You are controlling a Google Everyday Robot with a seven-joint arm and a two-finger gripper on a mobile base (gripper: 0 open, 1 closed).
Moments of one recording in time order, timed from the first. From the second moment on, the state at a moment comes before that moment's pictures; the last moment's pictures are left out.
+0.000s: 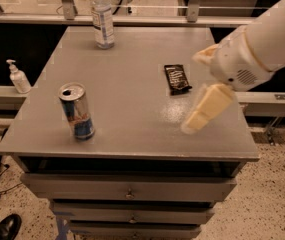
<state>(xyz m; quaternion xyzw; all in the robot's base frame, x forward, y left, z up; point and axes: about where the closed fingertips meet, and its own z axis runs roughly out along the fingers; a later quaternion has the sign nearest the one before) 0.467 -0.110 0.936 -0.60 0.74 0.11 0.29</state>
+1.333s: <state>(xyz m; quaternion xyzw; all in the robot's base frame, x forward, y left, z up) 0.474 0.076 0.886 -0.56 0.60 0.37 0.44</state>
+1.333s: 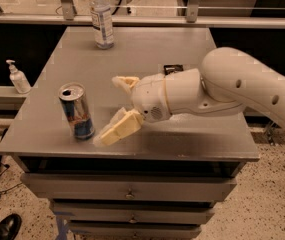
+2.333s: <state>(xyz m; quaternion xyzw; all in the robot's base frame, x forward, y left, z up) 0.456 0.136 0.881 -0.55 0.57 0.42 0.45</state>
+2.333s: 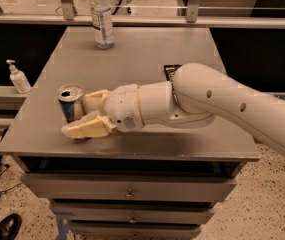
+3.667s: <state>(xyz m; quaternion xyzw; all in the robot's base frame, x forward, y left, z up) 0.530 0.059 0.936 -0.64 0.62 0.24 0.38</state>
